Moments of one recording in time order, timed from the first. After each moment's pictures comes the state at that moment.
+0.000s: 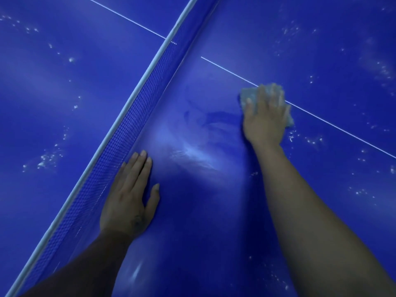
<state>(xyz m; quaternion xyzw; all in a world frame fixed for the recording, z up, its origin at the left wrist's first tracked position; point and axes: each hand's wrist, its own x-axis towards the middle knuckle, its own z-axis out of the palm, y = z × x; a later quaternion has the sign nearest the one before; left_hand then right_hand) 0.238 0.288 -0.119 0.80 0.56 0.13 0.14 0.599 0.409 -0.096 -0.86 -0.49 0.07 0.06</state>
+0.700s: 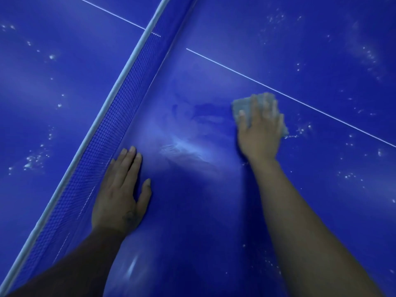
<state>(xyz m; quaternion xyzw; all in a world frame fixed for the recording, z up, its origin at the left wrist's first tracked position) 0.241 0.288 -0.117 0.81 0.55 0.15 0.14 0.600 0.350 -0.098 -0.86 -0.50 0.07 0.06</state>
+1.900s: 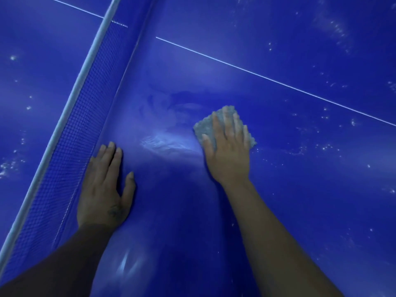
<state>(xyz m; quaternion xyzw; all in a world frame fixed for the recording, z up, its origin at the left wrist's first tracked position) 0.240 0.290 -0.124 0.82 0.53 0.18 0.12 0.547 0.267 -0.100 -0.83 -0.55 0.07 0.06</state>
